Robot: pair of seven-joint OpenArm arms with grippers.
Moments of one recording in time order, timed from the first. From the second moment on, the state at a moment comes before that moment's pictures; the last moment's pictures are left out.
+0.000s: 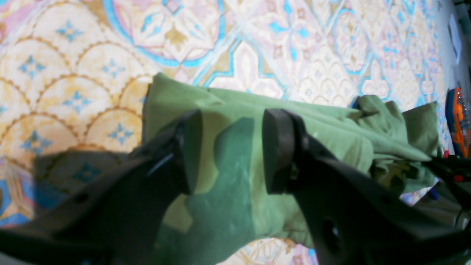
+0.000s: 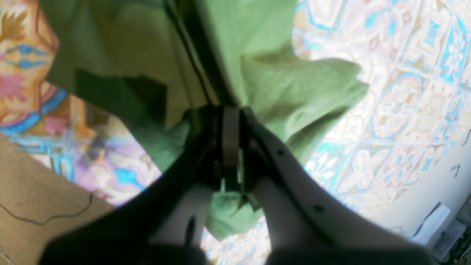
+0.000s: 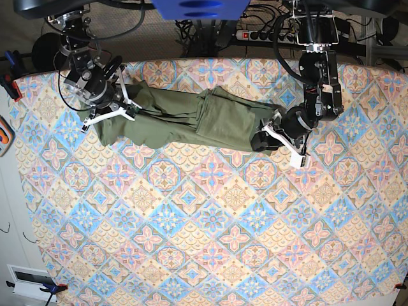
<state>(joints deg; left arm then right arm) 4.1 -8.3 -9.2 90.7 -42.1 -17.2 54.5 -17.8 24.5 -5.1 112.2 -11.2 41.4 -51.7</state>
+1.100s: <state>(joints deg) 2.9 -8.0 -9.2 89.1 -41.9 -17.2 54.3 -19.5 26.4 8.5 112.2 -11.3 41.4 -49.3</state>
